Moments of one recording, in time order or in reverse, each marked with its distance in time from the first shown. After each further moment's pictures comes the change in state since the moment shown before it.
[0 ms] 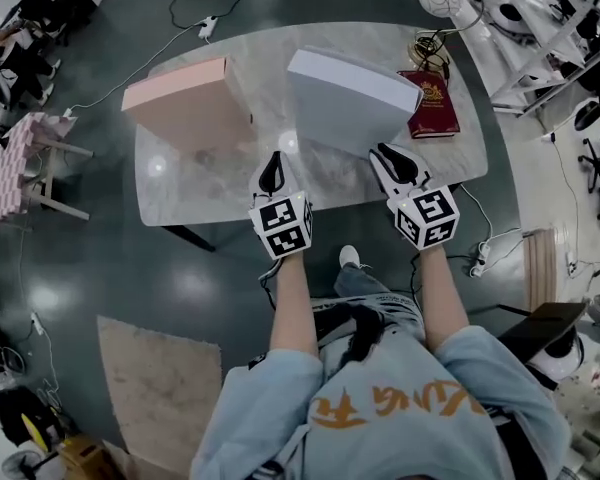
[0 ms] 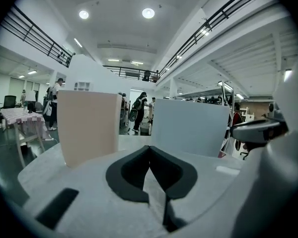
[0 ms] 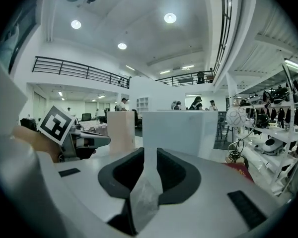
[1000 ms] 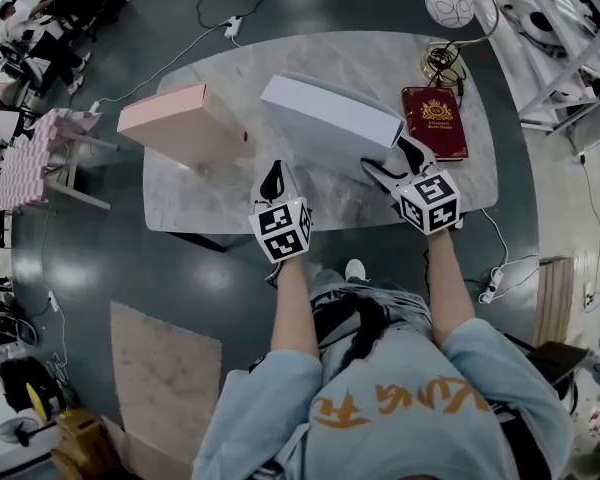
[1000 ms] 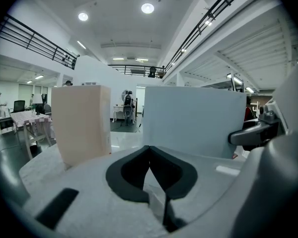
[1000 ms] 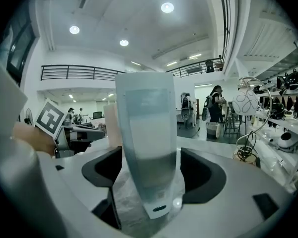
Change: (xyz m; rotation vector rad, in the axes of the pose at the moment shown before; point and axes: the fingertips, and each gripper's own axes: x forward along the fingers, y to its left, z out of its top) left arm 0.055 -0.046 -0.011 0.005 0.046 0.117; right arm 0.039 -0.106 -0.034 0.021 0.079 0.159
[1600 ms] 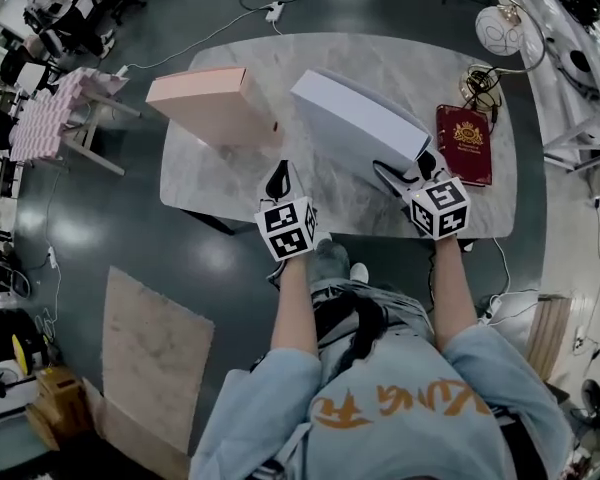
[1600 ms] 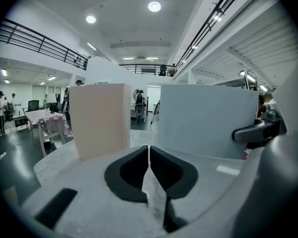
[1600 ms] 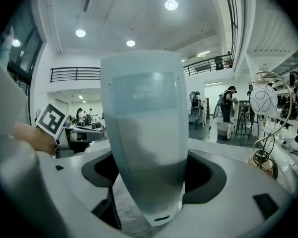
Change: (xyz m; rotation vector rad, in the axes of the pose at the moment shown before) left arm -0.006 0.049 -0.005 -0.040 0.018 0.130; right arm 0.041 0.015 0.010 -0.023 0.004 0.108
